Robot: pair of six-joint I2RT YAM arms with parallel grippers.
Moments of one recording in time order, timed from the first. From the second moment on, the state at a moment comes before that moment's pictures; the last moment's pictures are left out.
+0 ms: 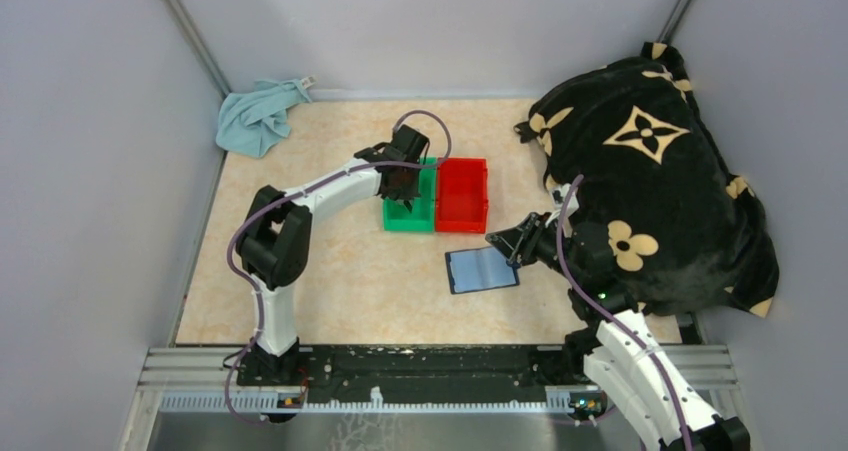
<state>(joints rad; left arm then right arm) -0.63 1.97 1.51 -0.53 -0.25 -0.45 0.30 0.59 0.34 0.04 -0.45 0.65</state>
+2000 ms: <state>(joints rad) -0.63 1.89 1.51 -0.58 -0.25 -0.46 0.30 0.56 0.34 0.03 -0.44 0.66</state>
